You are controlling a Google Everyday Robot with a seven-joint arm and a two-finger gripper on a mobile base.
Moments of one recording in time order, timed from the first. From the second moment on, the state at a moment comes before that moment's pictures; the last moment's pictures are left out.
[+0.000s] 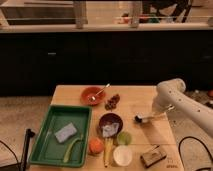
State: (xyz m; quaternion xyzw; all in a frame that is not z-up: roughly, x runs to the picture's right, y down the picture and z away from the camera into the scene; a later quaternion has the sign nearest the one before) arm 0.321 0.134 0.875 -0.29 -0.03 -0.12 0.95
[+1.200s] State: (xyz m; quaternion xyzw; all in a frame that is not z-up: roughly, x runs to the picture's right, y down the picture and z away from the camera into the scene) arm 0.283 0.159 0.883 -0.30 -0.04 -0.20 0.93
